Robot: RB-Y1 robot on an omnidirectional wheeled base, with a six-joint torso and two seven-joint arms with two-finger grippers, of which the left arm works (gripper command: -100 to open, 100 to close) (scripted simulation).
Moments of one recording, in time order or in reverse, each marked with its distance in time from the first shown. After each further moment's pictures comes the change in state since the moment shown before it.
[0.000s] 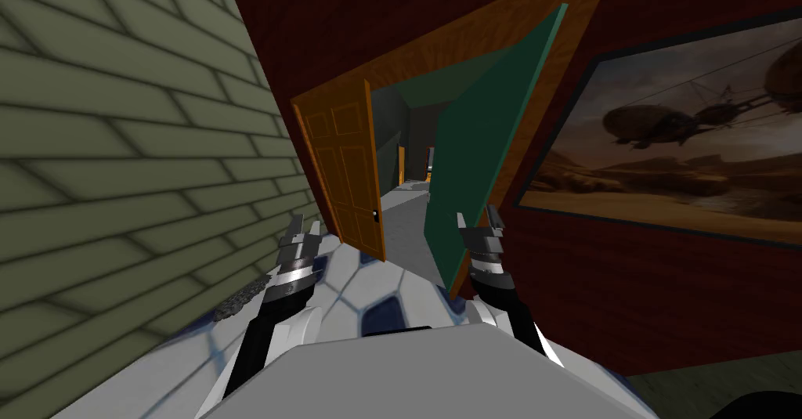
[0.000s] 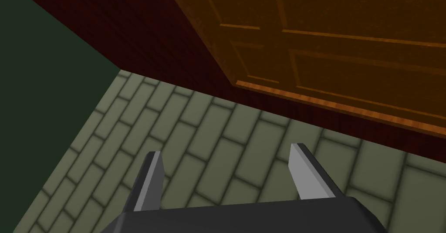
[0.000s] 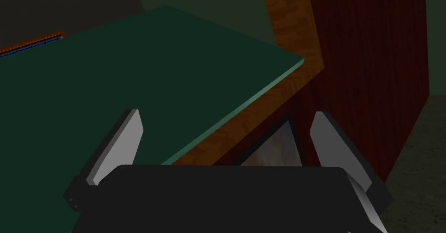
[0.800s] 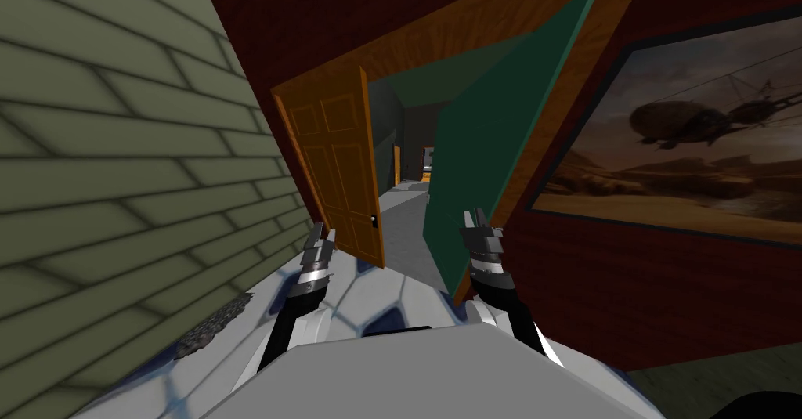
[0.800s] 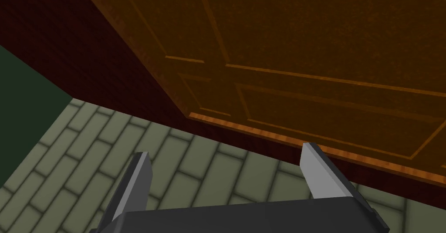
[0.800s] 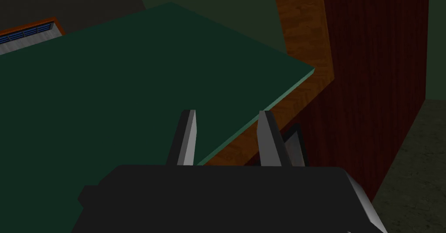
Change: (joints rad) arm -0.042 0.044 -0.041 0.192 -0.008 -0.043 0.013
